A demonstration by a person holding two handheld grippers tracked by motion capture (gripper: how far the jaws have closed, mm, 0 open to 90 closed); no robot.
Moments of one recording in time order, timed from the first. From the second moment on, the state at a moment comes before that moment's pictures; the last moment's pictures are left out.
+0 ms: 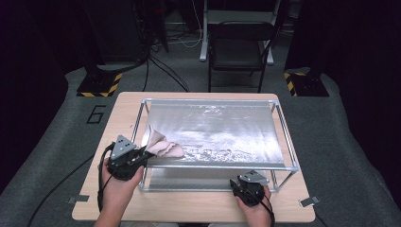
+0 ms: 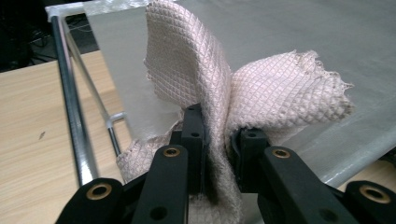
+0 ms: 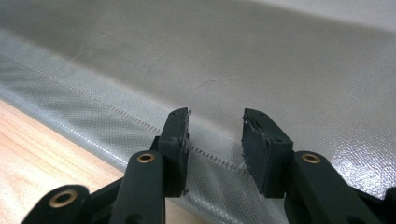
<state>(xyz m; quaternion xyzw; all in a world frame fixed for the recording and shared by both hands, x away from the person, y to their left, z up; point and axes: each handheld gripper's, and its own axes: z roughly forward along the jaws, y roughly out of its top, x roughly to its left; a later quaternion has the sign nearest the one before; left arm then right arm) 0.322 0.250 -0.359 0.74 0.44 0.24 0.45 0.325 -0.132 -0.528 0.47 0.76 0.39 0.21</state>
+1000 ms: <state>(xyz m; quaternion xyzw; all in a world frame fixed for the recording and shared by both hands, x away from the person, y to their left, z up) 0.335 0.175 -0.361 0.77 0.40 0.21 0.45 0.324 -0.131 -0.528 0.48 0.76 0.39 0.20</state>
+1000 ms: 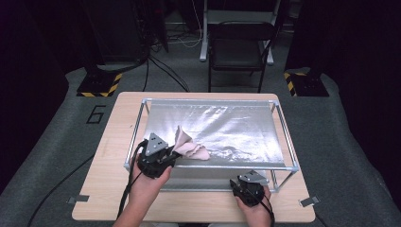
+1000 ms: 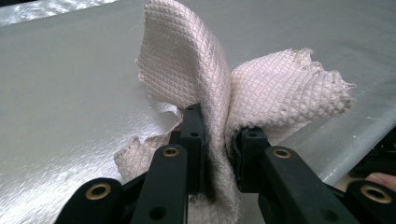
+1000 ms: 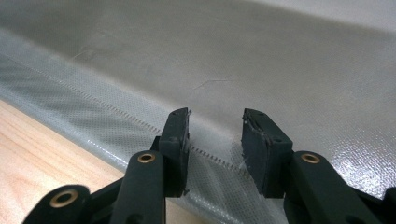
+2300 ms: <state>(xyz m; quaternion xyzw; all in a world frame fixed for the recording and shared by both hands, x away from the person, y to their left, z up) 0.321 0.217 -0.335 0.75 0.40 0.22 0.48 0.325 -0.132 -0.528 0.47 0.76 0.39 0.21</state>
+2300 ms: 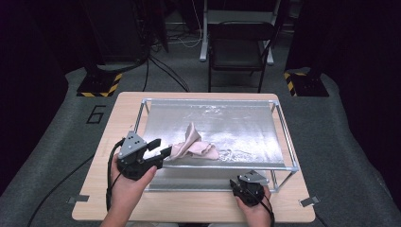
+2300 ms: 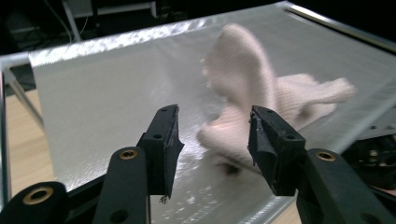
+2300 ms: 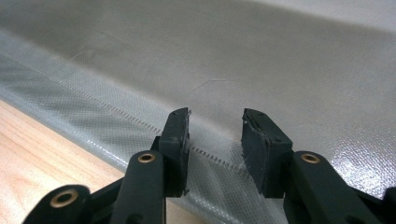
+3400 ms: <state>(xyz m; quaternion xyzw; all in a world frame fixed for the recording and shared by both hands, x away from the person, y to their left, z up) 0.318 0.158 -0.356 0.79 0.34 0.19 0.47 0.325 -0.131 -0.528 0.48 0.76 0.39 0.20</state>
